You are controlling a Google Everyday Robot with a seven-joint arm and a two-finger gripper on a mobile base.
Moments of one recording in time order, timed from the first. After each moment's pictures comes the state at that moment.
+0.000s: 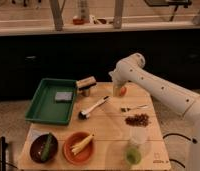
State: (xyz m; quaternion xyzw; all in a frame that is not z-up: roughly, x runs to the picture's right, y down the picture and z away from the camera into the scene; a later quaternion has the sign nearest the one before) arm 0.102 -0.022 0.848 -0.14 -0.11 -0.05 0.98
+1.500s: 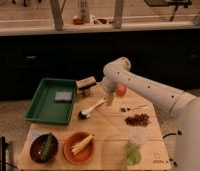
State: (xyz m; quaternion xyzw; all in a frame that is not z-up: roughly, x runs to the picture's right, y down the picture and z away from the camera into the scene) arm 0.048 0.046 0.855 -0.24 -0.13 -0.10 0.96
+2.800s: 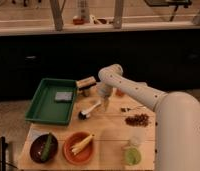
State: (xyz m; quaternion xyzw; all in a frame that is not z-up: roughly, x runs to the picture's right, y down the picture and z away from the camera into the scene) arm 0.022 0.087 0.910 -0.30 -0.16 -0.12 0.93
